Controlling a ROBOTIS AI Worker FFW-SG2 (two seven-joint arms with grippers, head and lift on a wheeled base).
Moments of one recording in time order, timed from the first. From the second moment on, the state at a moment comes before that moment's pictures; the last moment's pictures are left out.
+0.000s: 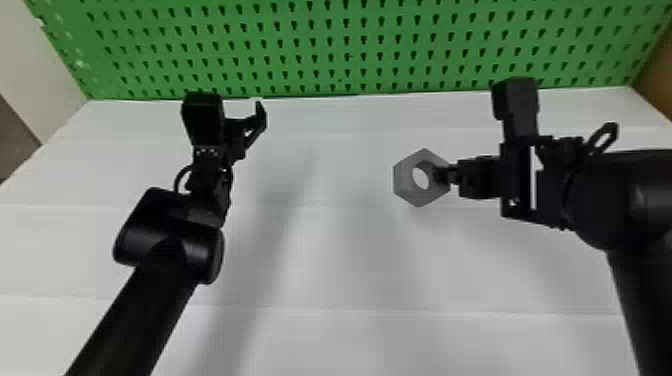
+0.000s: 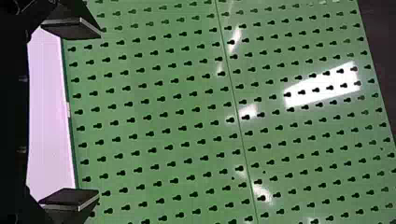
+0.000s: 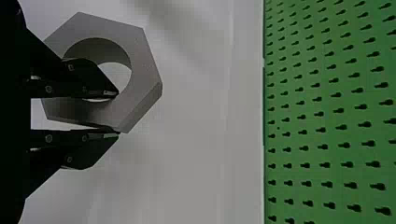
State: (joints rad) left arm -0.32 0.25 -0.19 -1.29 0.09 -0.12 0.23; right arm -0.30 -0.08 0.12 -1.88 -0.24 1.25 0.19
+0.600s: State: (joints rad) left arm -0.26 0.23 -0.18 -1.35 0.13 -0.12 0.23; right arm -0.10 -0.02 -0.03 -1.91 -0.08 0.71 0.19
